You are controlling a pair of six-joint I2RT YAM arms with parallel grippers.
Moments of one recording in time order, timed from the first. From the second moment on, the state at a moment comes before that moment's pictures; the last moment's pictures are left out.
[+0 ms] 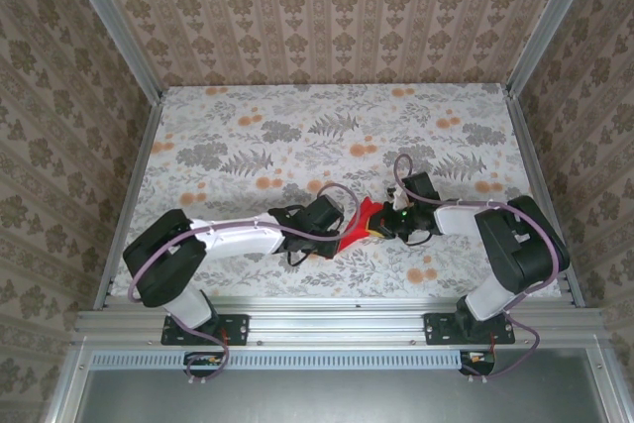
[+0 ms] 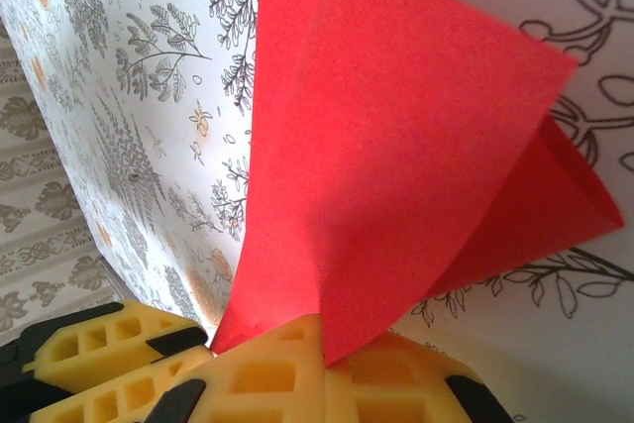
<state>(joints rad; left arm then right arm) -1.04 1.59 0.86 -0.34 0.00 -0.57 0.32 1.60 0.59 -0.01 -0.67 0.79</state>
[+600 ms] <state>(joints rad) -1.02 1.63 0.87 -0.31 0.06 -0.54 0.32 1.63 0.61 -0.05 -0.64 0.76</state>
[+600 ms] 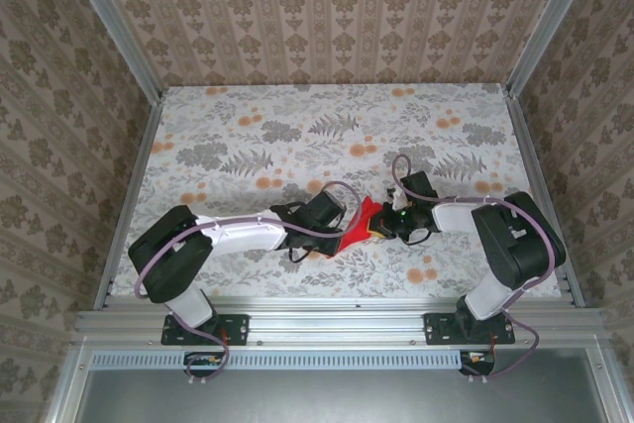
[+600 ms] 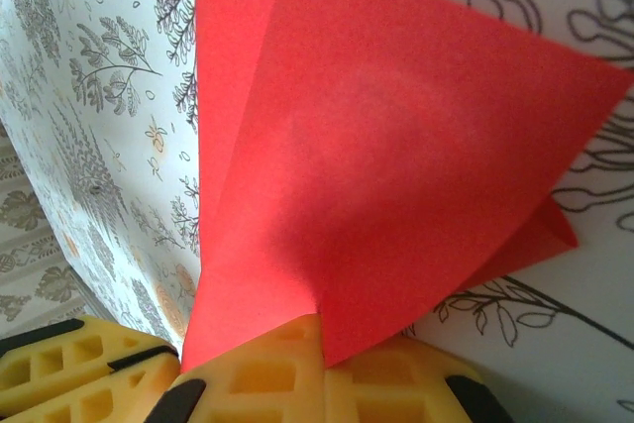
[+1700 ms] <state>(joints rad) -1.03 1.70 0.87 -0.25 0.11 -0.54 0.31 1.62 0.59 0.04 -0.66 0.83</state>
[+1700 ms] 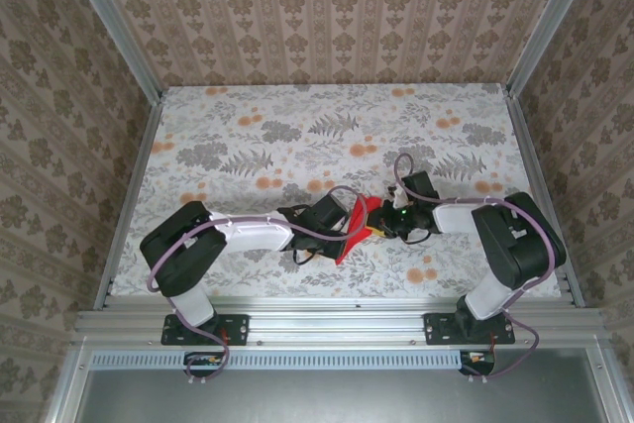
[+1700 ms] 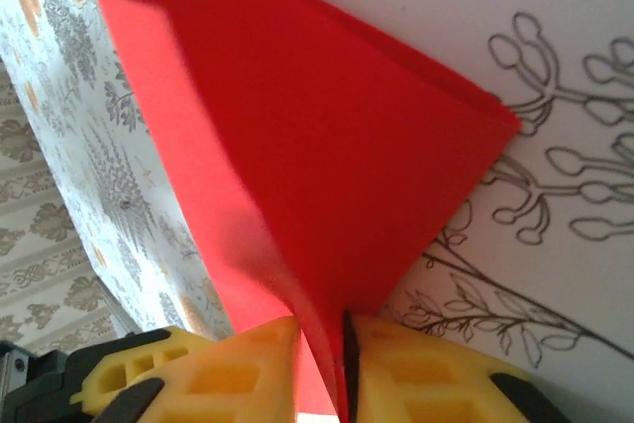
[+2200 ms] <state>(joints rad) -1.03 1.70 0.87 -0.25 0.11 -0.54 0.38 1.59 0.51 0.19 -0.69 0.95</state>
